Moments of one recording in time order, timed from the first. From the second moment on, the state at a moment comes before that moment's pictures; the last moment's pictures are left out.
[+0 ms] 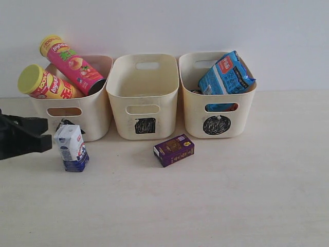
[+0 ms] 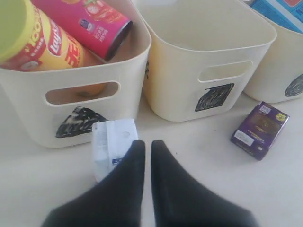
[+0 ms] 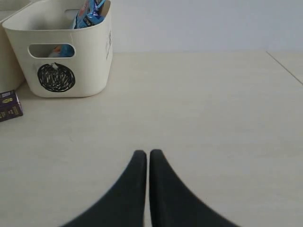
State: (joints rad) left arm -0.16 1.32 -0.46 0.49 -0.38 -0.47; right arm 0.01 0.01 0.00 0.01 0.33 0.00
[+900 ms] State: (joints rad) left arm -0.16 1.71 -0.45 0.28 -0.78 -0.22; right arm 0.01 0.01 0.00 0.01 0.33 0.00
